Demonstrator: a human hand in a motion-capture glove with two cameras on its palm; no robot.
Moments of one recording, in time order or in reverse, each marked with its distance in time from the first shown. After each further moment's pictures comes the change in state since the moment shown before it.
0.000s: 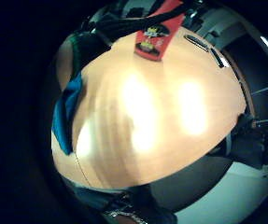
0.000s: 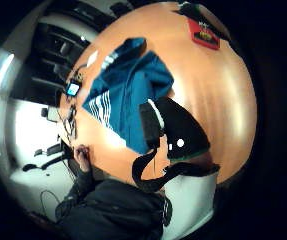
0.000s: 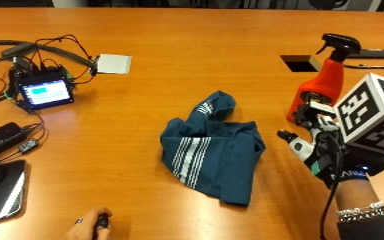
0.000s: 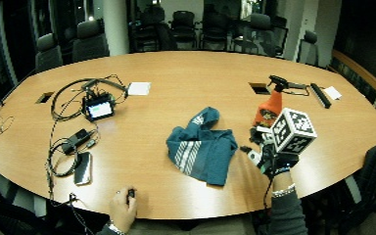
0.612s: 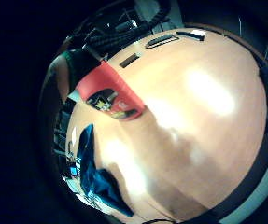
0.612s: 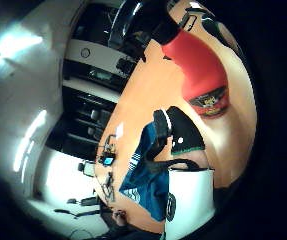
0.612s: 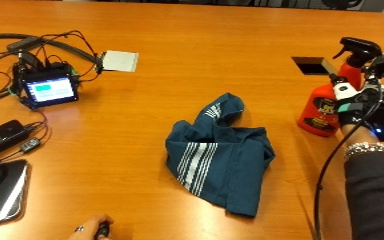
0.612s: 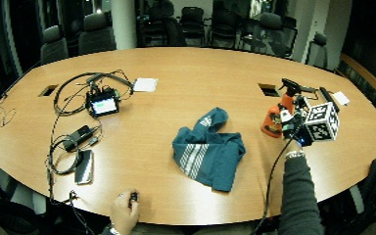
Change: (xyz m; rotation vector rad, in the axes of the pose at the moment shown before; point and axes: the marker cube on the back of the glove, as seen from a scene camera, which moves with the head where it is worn) arm 0.096 -0.073 -0.034 0.371 -0.357 0.513
